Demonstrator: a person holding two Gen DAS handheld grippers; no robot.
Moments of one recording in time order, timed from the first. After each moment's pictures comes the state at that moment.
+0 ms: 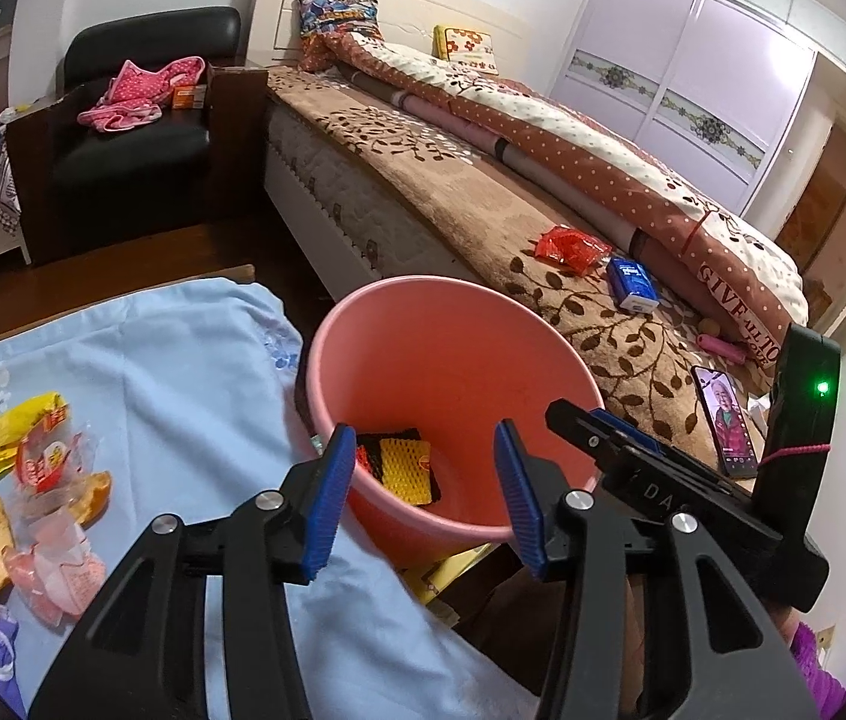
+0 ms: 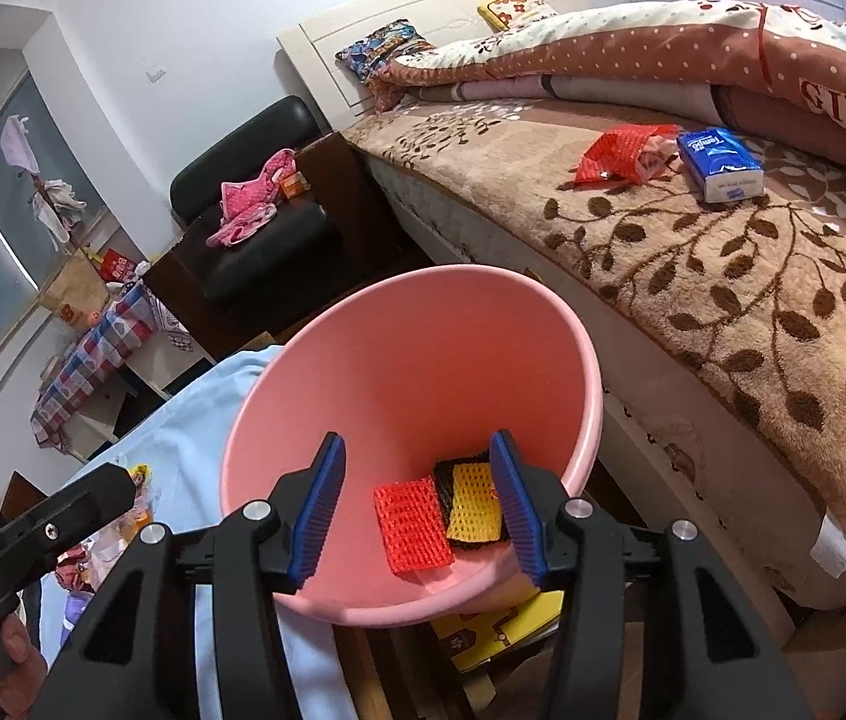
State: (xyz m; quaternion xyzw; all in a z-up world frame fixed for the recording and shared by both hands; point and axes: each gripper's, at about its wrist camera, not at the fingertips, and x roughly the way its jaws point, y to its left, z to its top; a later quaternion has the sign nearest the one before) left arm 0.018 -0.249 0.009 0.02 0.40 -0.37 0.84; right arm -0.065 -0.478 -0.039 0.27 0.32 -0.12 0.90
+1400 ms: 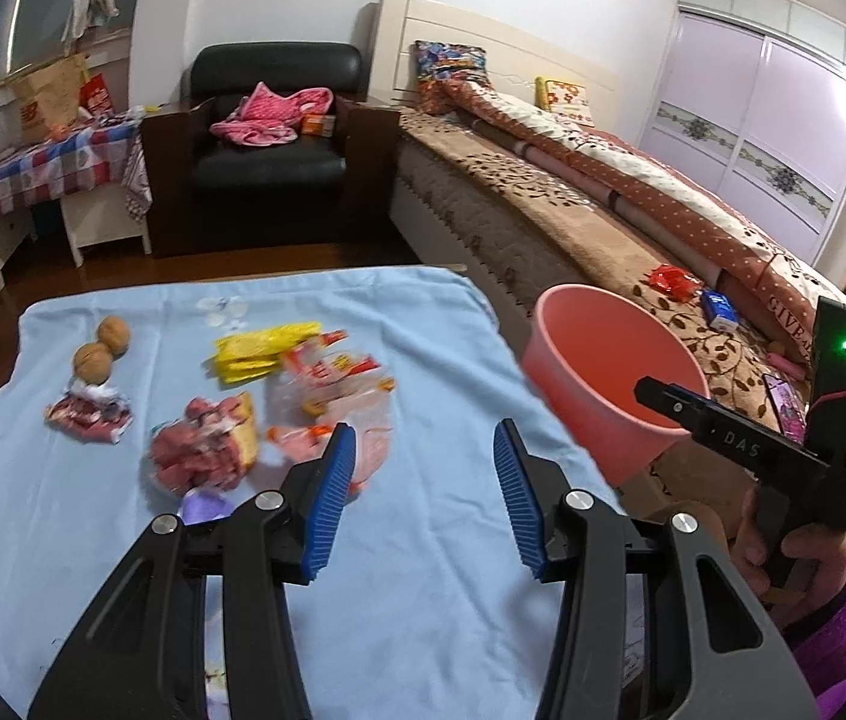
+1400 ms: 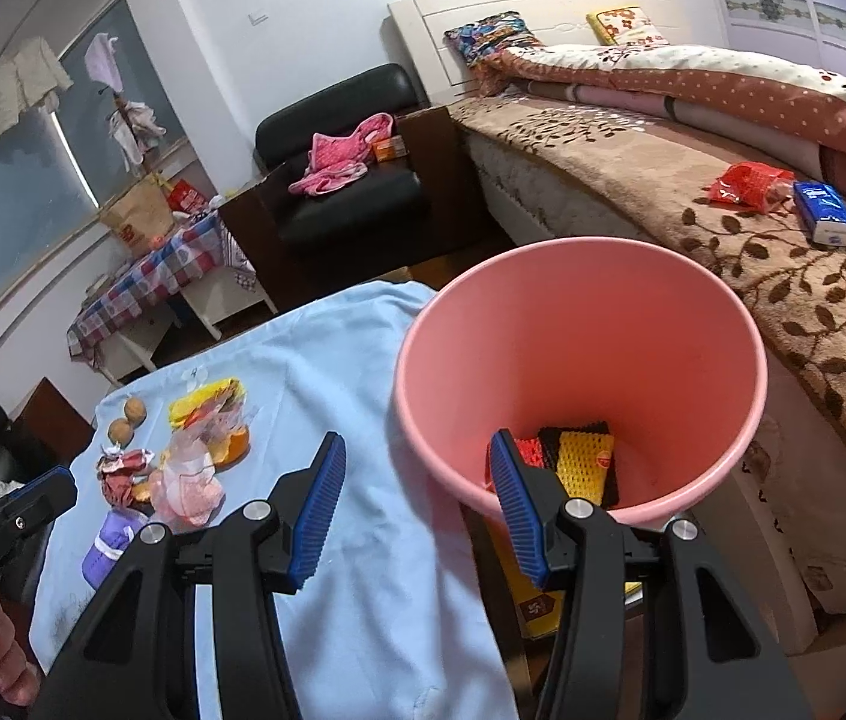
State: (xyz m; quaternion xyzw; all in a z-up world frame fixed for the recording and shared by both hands) left arm -0.020 -0.076 0.017 0.00 0.36 -0.25 0.90; right arm -0.064 -0.368 -0.019 0.20 0.34 -0.03 0.92
